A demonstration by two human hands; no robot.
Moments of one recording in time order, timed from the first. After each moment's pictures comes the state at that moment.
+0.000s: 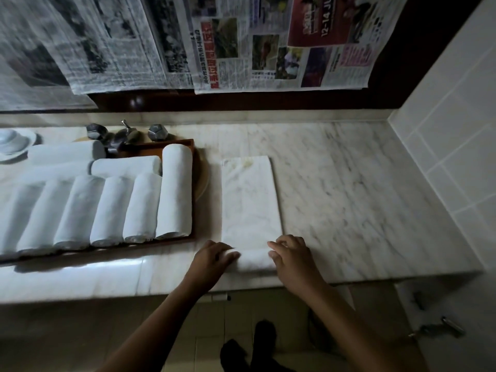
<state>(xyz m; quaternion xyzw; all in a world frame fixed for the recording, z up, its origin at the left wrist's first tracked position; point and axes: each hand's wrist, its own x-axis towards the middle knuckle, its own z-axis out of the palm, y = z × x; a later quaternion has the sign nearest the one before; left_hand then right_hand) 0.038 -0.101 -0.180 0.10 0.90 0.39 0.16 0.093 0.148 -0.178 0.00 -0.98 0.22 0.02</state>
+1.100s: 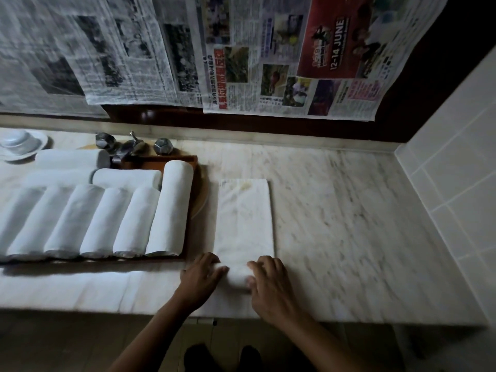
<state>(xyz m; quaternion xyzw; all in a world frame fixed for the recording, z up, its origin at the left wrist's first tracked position) 0.025 -0.088 -0.180 0.04 0.92 0.35 0.14 0.070 0.131 -0.175 0.08 -0.98 0.16 -0.02</state>
